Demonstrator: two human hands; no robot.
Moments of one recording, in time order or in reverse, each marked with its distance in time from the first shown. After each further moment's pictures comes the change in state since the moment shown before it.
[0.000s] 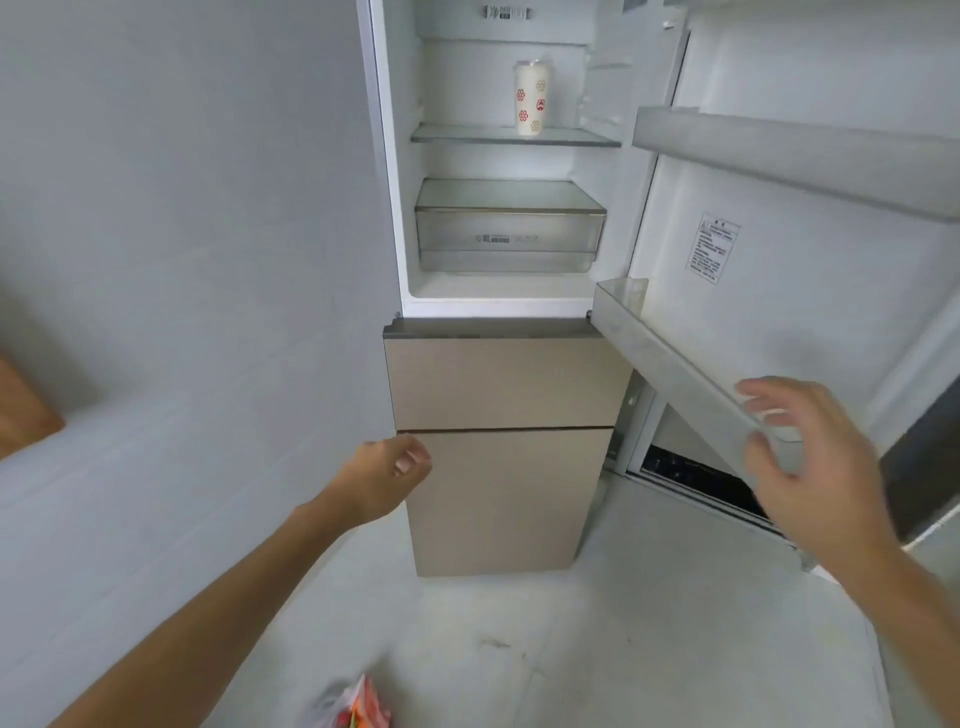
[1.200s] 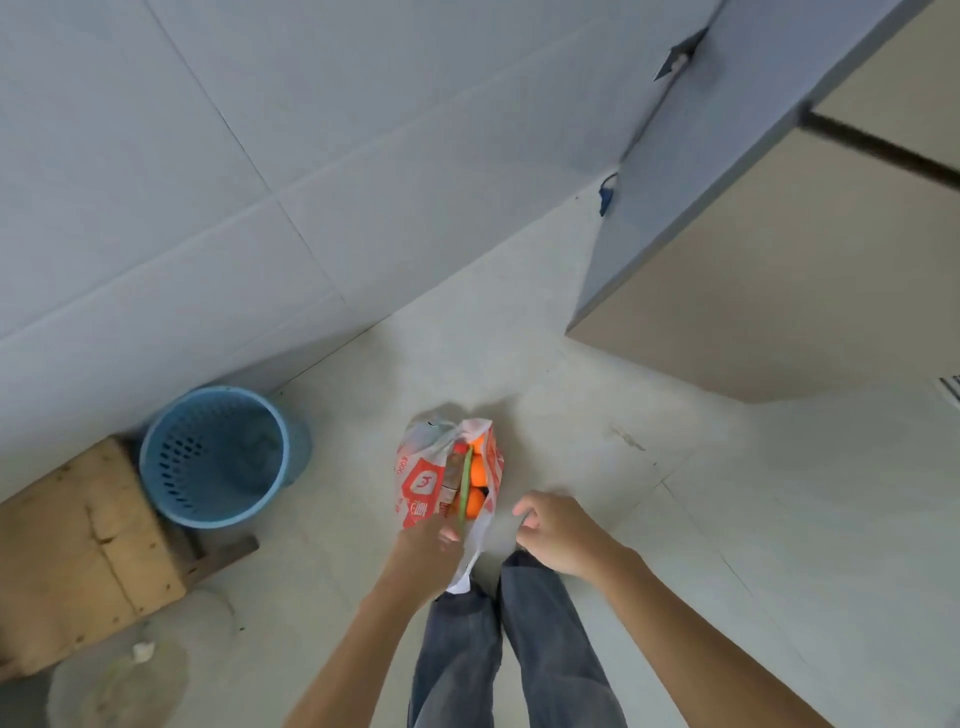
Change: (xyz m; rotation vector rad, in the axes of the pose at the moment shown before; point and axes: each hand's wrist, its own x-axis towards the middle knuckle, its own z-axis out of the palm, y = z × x) left_hand -0.117 -0.487 0.268 -0.410 -0.405 -0.990; right_hand -0.321 -0.067 0.657 -0.117 -1.802 0.423
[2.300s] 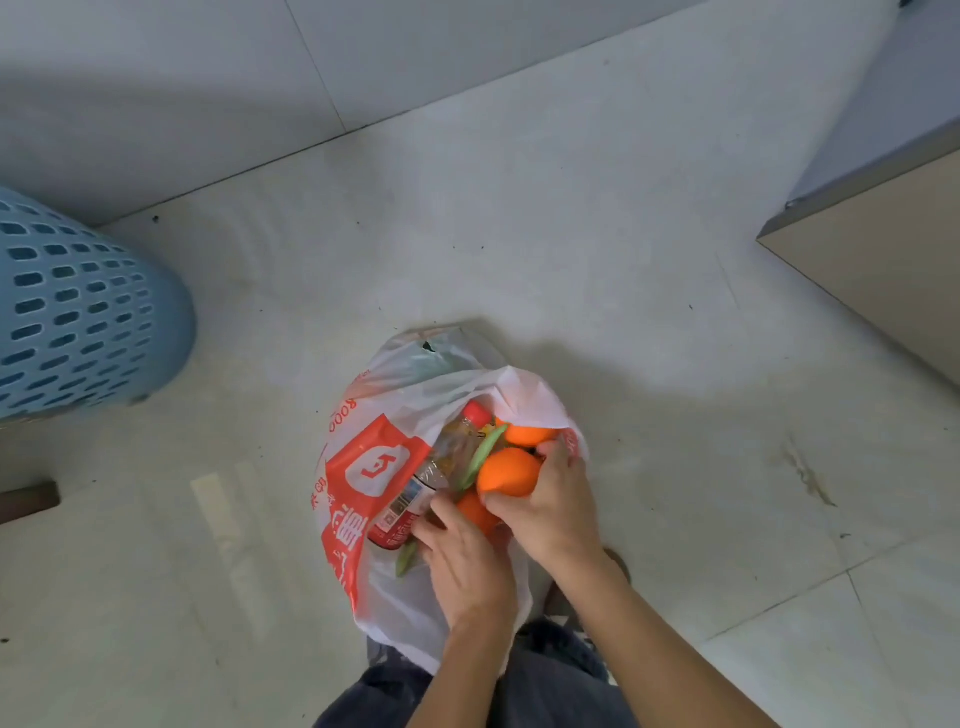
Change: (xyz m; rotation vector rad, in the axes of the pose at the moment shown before) left_hand 0.378 -0.113 0.258 -0.217 0.475 -0.413; right_hand 0.428 0.146 0.175 0.049 0.279 0.093
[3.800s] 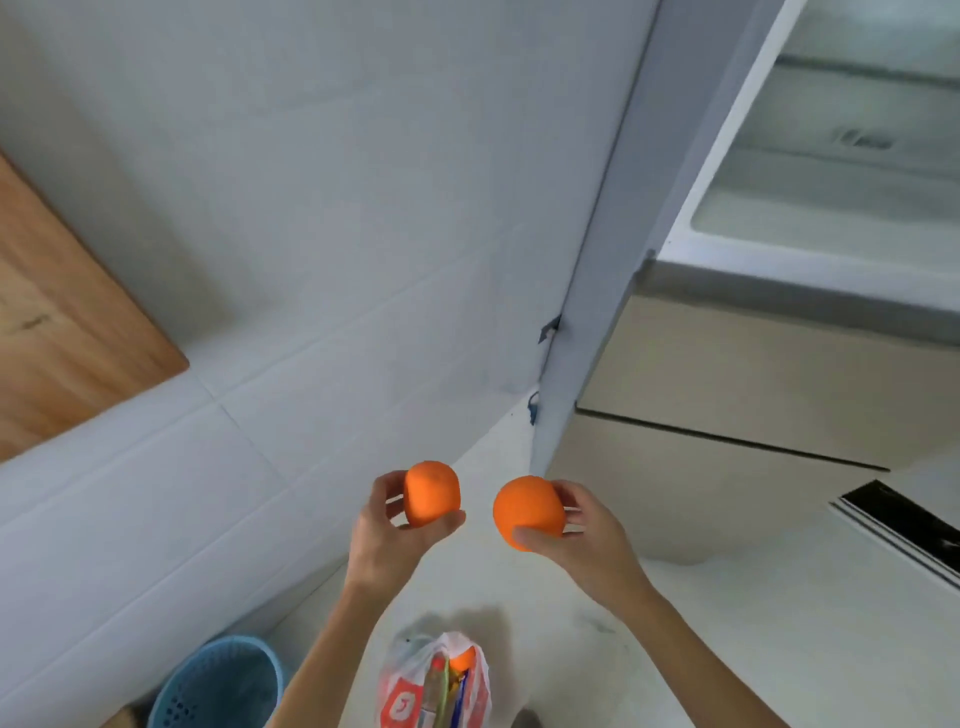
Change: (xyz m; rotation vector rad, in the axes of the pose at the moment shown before) left_hand -0.424 0.268 -0.609 -0.498 -0.184 0.819; right_hand -0.529 -0.175 -0.550 0.742 0.377 -0.360
